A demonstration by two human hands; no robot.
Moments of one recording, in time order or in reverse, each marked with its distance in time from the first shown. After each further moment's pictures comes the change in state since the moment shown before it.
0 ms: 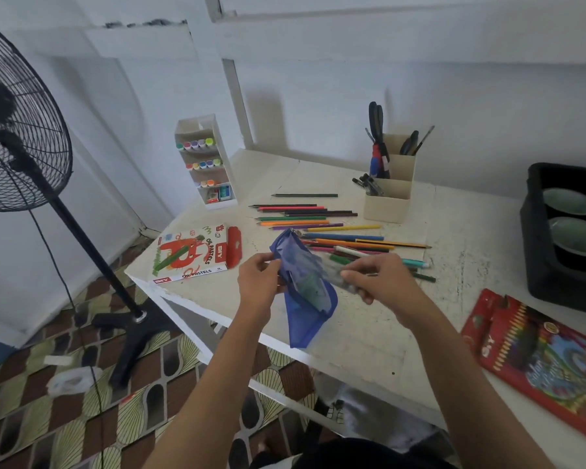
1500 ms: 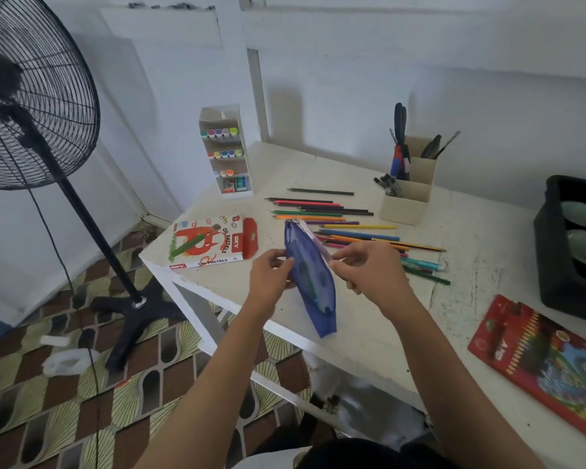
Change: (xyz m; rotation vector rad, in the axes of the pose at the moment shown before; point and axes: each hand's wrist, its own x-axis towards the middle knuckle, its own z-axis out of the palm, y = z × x) left_hand 0.008 -0.013 -0.024 -0.018 -0.142 0.028; right_hand -0.009 -0.042 0.047 -0.227 0.112 -0.079
